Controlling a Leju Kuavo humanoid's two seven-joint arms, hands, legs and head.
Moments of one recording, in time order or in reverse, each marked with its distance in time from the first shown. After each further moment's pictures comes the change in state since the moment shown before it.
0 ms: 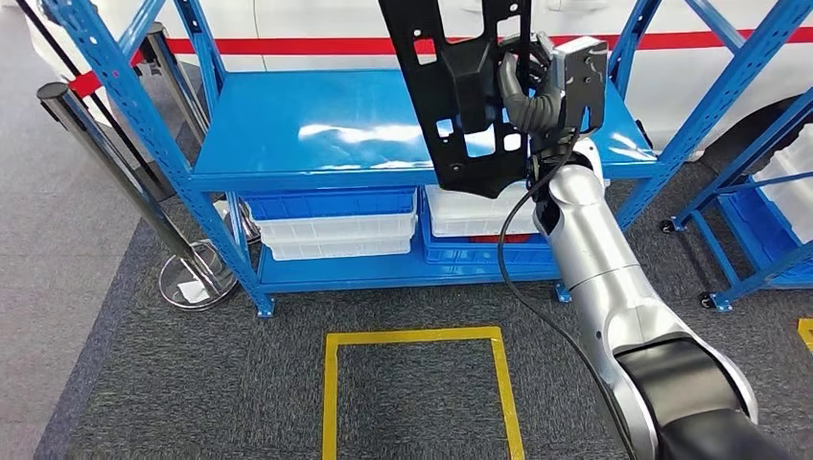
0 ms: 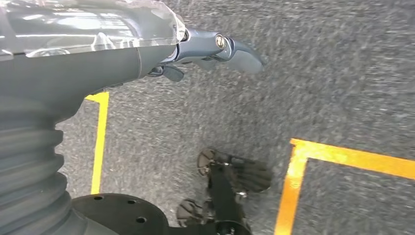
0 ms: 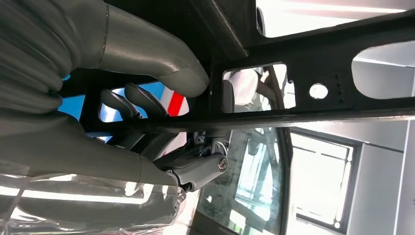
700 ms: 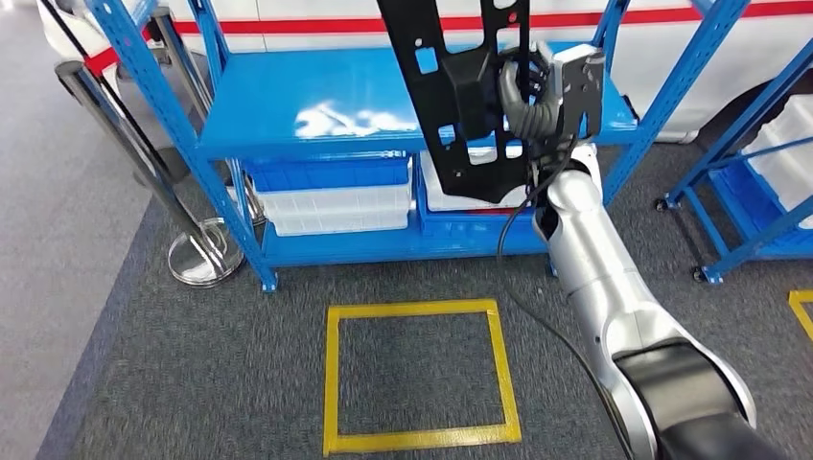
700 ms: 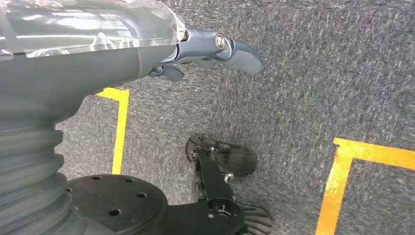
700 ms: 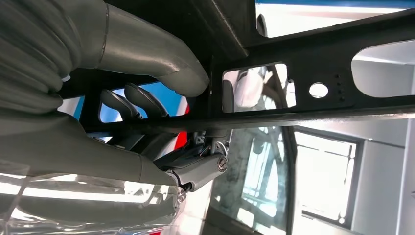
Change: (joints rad) left arm 0.001 -0.004 -0.002 0.000 -0.001 0.000 0.007; right arm 0.020 0.011 0.000 -0.001 0.001 0.000 -0.001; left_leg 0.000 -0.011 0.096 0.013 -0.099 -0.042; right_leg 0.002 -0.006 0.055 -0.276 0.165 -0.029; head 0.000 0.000
